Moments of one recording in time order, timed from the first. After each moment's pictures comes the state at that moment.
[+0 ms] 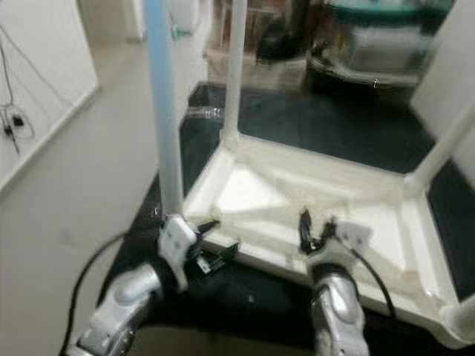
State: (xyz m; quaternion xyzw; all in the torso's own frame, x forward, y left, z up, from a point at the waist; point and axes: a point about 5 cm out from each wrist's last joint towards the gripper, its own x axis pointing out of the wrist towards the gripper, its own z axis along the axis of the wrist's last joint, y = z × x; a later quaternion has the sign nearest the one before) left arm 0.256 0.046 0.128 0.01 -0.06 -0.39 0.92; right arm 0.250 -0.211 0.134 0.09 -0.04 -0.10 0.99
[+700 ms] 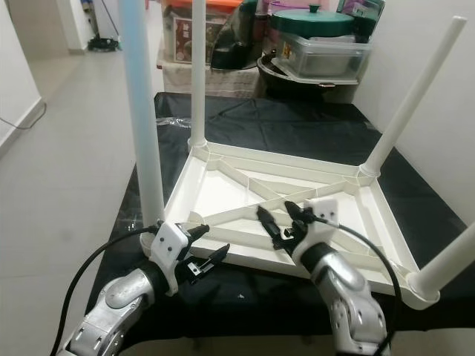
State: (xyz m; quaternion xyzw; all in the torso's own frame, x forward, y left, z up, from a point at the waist) left arm 0.256 0.058 0.124 0.04 -0.05 -0.38 0.92; right arm 0.284 -0.201 0.153 0.07 0.02 0.23 0.97
